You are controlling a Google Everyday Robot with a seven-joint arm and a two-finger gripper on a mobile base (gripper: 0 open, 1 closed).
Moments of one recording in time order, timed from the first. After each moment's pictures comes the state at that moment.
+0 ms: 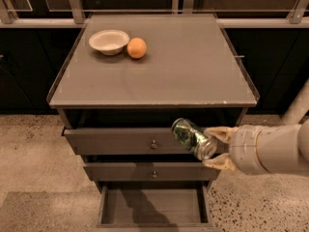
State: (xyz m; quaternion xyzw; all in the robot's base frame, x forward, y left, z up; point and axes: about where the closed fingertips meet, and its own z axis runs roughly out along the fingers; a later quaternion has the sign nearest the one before) arm 0.418 -0.154 0.789 -0.65 0.67 -0.01 0.36
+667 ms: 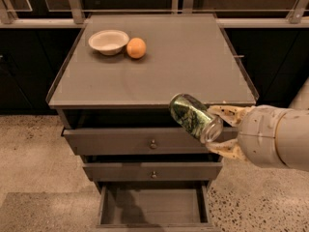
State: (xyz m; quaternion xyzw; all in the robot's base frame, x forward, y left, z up) arm 0.404 -0.141 0.884 -0.67 0.62 -0.09 0.40
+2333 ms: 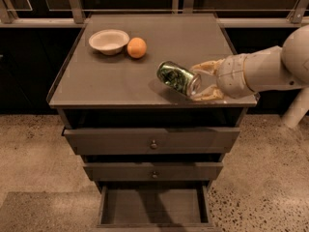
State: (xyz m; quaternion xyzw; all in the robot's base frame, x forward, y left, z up) arm 0.559 -0.134 0.877 -0.71 0.55 -0.02 0.44
